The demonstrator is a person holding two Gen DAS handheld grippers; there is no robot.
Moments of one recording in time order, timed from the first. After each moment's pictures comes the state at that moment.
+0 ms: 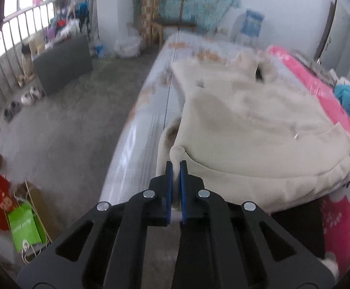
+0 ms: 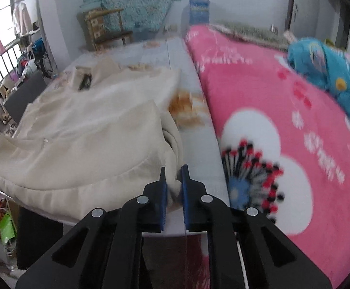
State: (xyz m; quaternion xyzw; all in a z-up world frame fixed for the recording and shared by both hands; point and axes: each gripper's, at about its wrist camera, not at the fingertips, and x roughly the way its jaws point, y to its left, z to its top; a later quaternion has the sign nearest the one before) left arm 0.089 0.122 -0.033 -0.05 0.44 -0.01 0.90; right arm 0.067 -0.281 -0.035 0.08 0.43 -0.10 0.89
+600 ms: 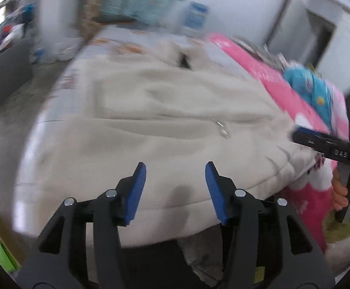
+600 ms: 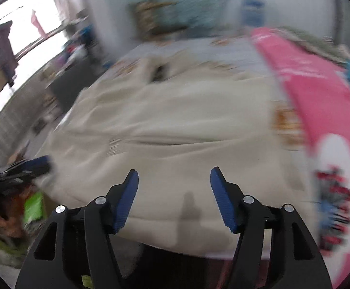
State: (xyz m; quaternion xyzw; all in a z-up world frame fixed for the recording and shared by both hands) left arm 0.116 0.023 -0.036 -0.05 0.42 -0.19 0.89; right arm 0.122 -0.167 -0.036 0.07 0.43 0.07 0.90
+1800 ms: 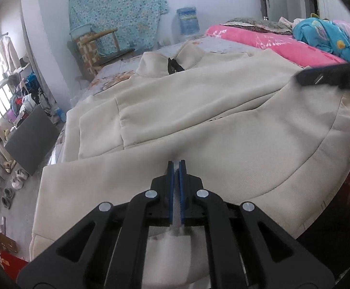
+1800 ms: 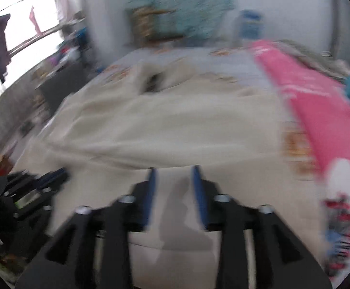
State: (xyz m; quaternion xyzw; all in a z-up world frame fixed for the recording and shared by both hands) left arm 0.134 -0.052 -0.064 0.14 0.34 -0.11 0.92; right arm 0.145 -0.192 -0.036 0.04 0.38 -0.01 0.92
